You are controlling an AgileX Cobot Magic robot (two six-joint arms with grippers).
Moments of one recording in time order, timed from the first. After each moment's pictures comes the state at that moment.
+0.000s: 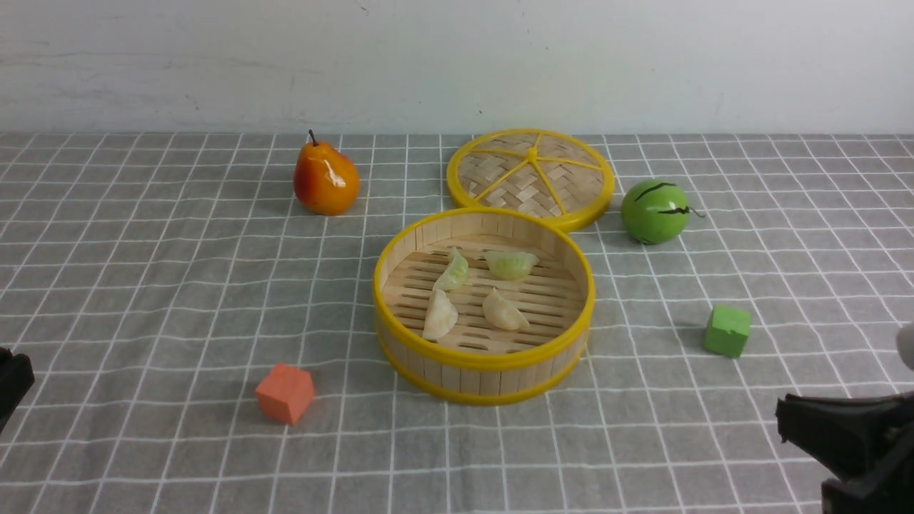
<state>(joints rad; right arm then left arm) 0.29 0.76 -0.43 0.69 0.33 -0.54 -0.42 0.29 -0.26 0.87 0.15 -0.68</state>
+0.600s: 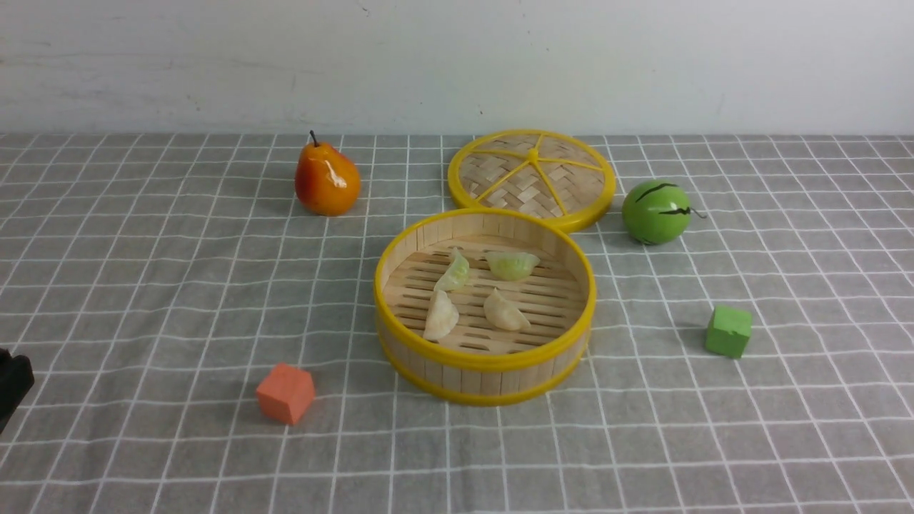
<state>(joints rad) 0.25 0.10 0.02 0.50 -0.17 -0.54 -0.42 0.29 -0.26 0.87 0.16 -0.68</state>
